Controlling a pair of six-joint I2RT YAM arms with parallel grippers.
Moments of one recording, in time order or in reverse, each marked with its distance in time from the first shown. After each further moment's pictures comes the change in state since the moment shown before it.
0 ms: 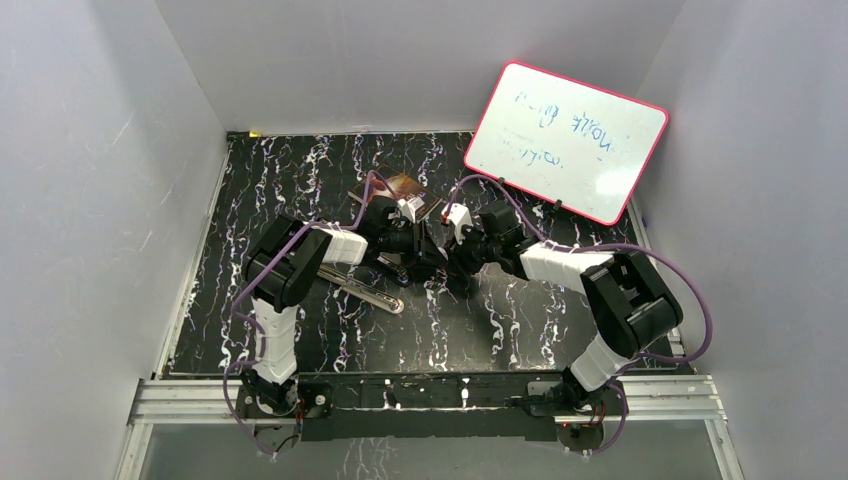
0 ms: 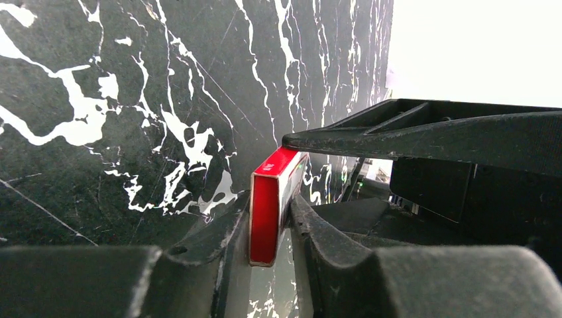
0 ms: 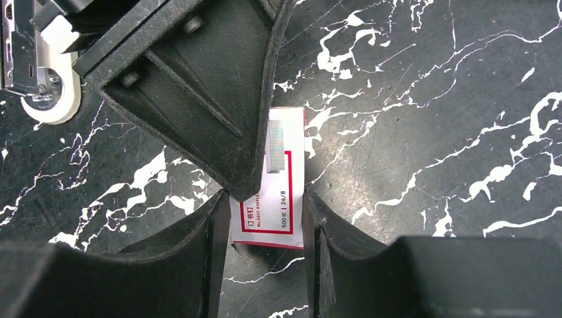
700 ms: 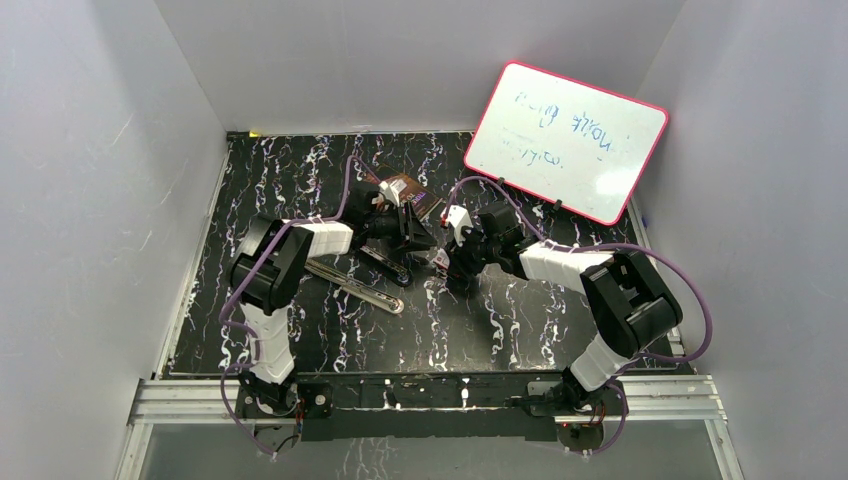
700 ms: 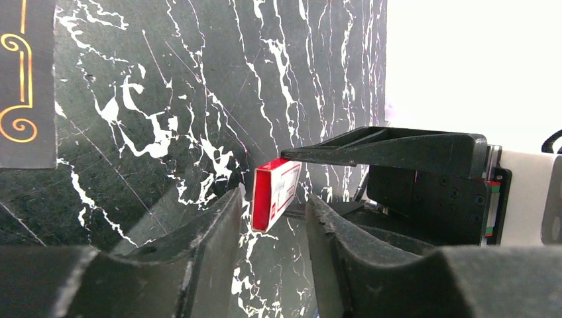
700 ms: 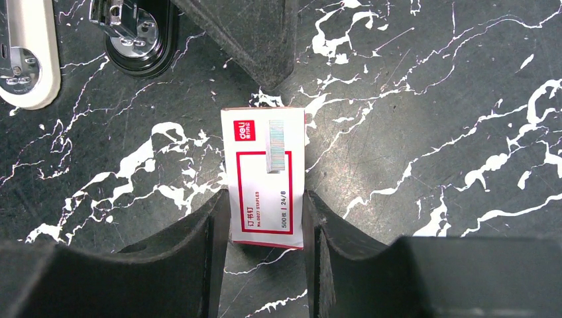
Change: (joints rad) left arm 0.096 -0.068 0.028 -0.064 -0.032 0.061; right arm 0.001 0.005 0.011 -0.041 0.031 -0.041
